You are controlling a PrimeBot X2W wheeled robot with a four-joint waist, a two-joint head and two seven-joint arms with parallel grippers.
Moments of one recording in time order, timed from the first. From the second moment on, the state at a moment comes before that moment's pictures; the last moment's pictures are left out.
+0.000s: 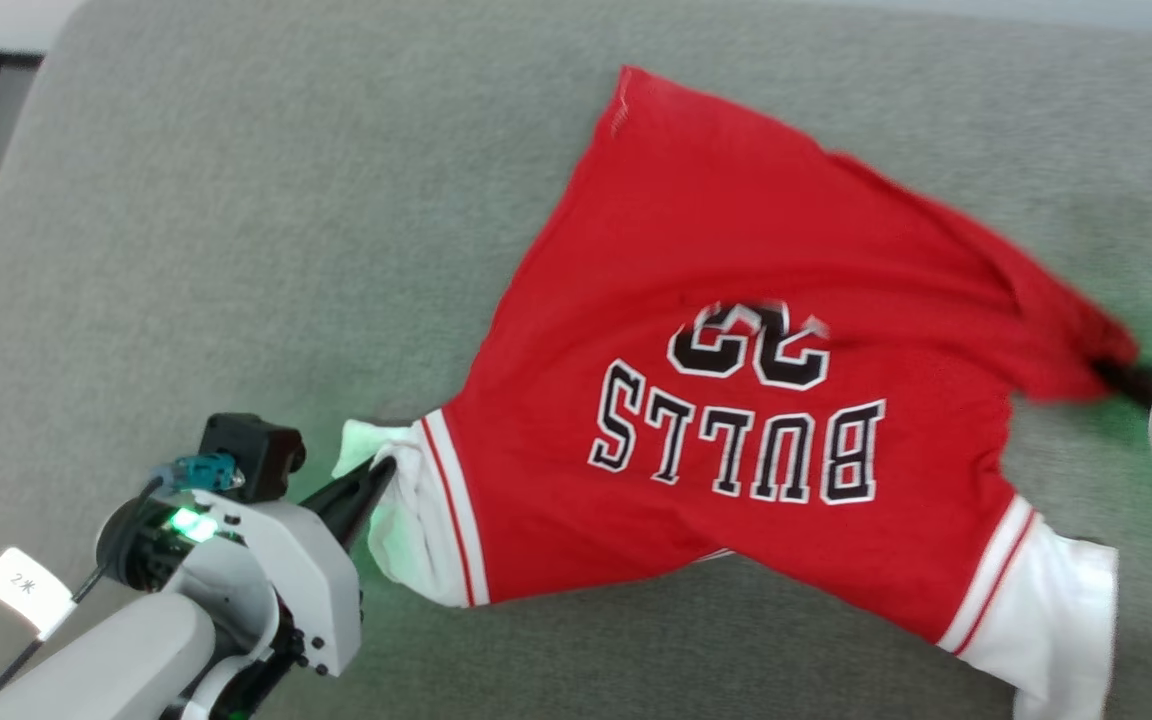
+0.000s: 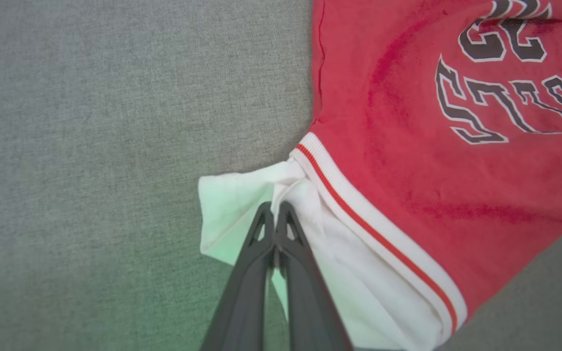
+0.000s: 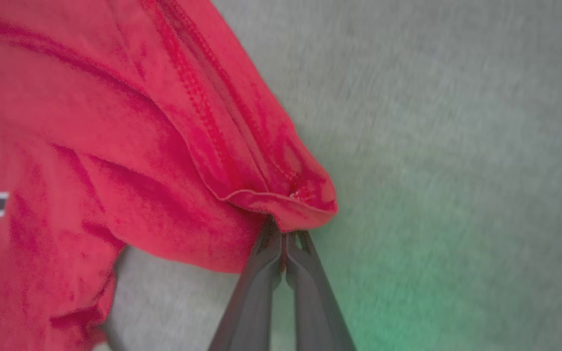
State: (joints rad) left arm -0.52 0.80 -0.88 0.03 -1.00 0.19 0.08; right arm -0.67 -0.66 0.38 0.38 0.78 0.13 0.75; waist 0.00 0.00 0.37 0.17
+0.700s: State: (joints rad) left arm -0.52 0.81 -0.88 0.05 -0.99 0.17 0.08; right arm -0.14 -0.42 0.00 0.05 0.61 0.13 0.81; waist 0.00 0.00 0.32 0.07
